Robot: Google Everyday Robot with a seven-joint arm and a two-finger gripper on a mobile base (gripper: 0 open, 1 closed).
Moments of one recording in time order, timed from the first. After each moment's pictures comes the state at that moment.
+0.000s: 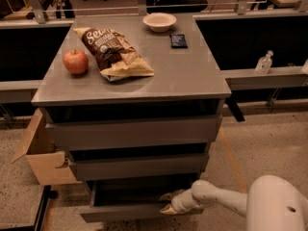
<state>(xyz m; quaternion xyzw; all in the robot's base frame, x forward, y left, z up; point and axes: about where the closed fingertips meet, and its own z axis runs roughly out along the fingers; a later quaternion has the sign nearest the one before) 0.514 -0.056 0.181 -0.63 0.69 0.22 0.28</state>
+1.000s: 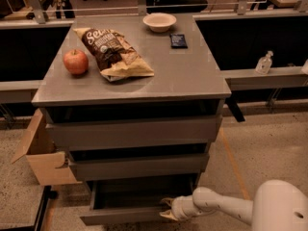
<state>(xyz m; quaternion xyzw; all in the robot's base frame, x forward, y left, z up) 0.483 -0.057 0.175 -0.63 0.69 0.23 0.27</state>
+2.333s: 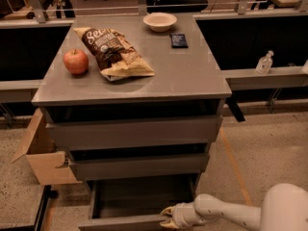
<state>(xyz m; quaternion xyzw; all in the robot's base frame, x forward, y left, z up) 0.456 -0.054 0.184 -0.62 0.69 0.24 0.27</state>
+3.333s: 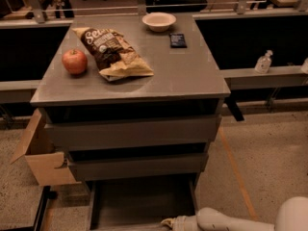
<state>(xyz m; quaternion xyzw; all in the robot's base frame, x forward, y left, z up) 0.405 -0.047 0.183 -0.60 0.69 0.26 0.29</state>
